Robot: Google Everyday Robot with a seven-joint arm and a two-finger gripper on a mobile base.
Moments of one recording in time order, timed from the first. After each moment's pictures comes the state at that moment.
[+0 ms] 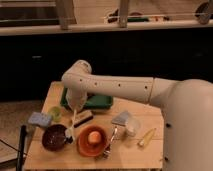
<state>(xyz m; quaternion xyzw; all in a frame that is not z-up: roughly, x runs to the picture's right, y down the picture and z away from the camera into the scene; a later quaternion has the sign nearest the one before) -0.161 0.095 0.735 -0.16 -0.28 -0.62 0.72</state>
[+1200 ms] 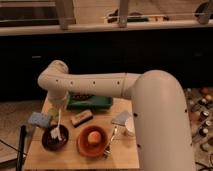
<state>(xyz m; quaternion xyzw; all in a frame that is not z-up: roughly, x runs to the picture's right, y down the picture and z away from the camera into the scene) -0.227 0.106 0.755 -0.18 -0.28 -0.63 0.71</state>
